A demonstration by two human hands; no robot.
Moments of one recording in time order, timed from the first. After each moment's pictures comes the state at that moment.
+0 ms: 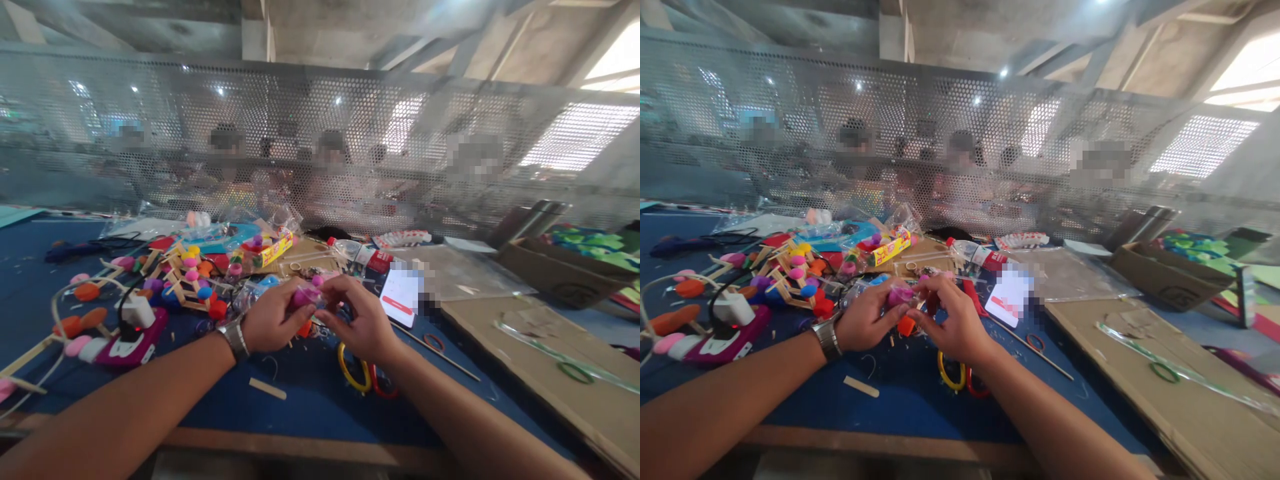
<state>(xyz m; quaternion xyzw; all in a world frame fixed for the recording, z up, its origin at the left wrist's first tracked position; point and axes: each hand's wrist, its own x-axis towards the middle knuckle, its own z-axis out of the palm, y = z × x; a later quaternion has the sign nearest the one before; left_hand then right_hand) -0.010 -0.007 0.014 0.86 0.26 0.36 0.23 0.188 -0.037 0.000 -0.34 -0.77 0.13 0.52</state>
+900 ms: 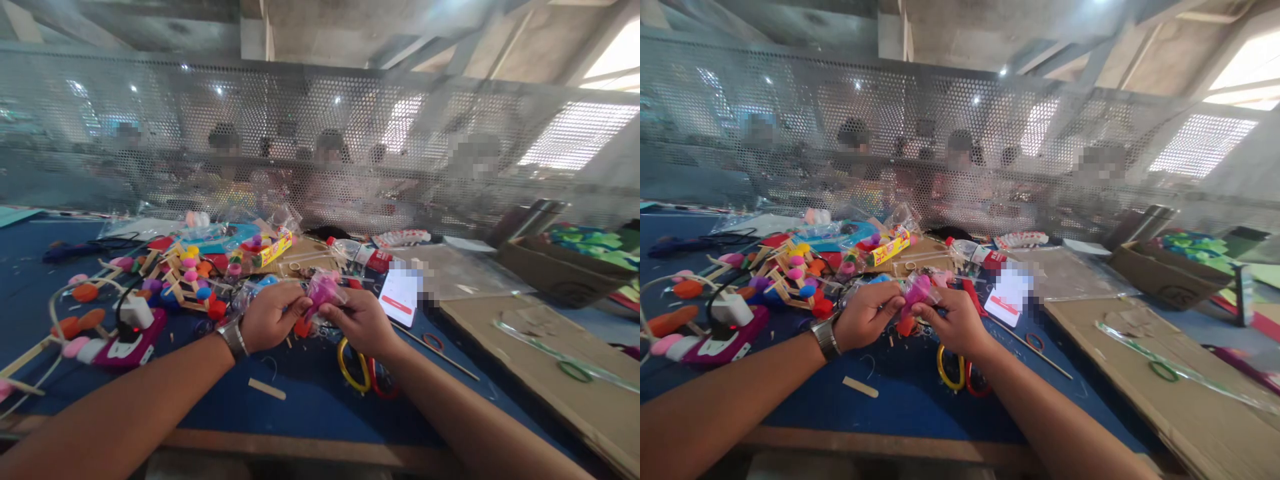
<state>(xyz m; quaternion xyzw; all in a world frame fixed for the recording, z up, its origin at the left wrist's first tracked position) -0.009 -0.004 0.011 0.88 0.21 0.40 0.14 0.191 -0.032 0.006 -0.34 -0.79 0.17 0.48</state>
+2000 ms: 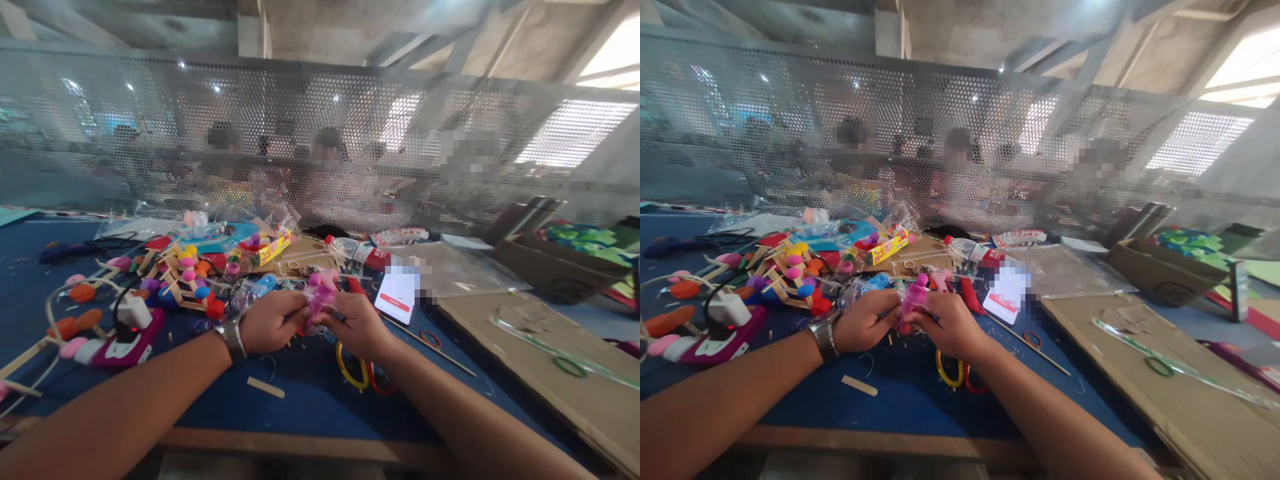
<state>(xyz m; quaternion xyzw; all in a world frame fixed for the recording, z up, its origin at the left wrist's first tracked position) -0.010 -0.002 0.007 0.91 0.14 0.35 0.19 0.190 -0.033 0.006 -0.28 -0.85 0.08 0.44</state>
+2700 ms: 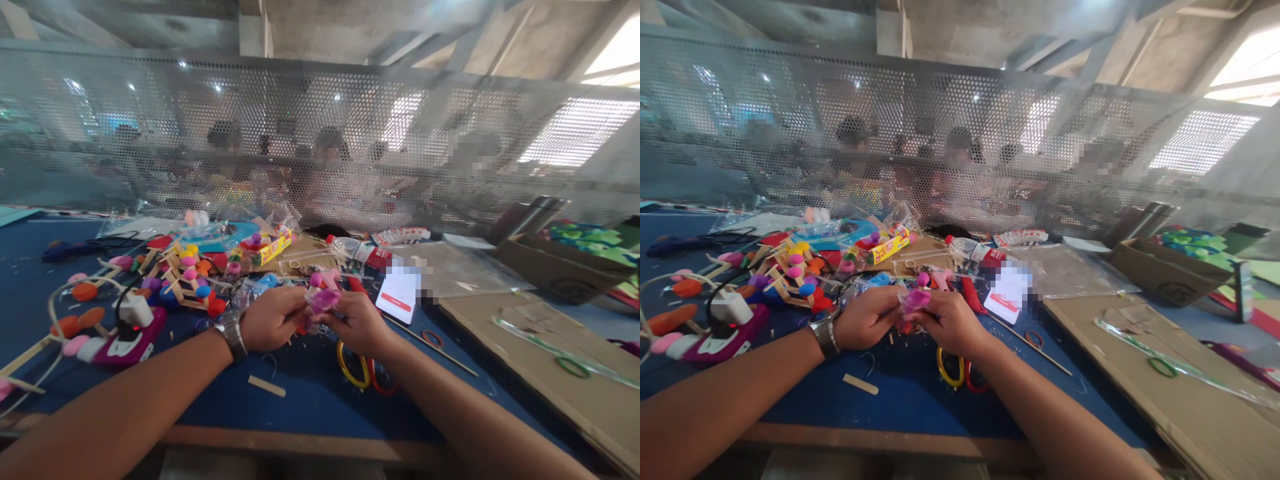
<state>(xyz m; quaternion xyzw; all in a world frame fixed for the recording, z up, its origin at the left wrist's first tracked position) -0.011 0.000 0.008 0.92 0.14 0.34 0.16 0.192 -0.030 0.004 -0.29 -0.85 0.11 0.42</state>
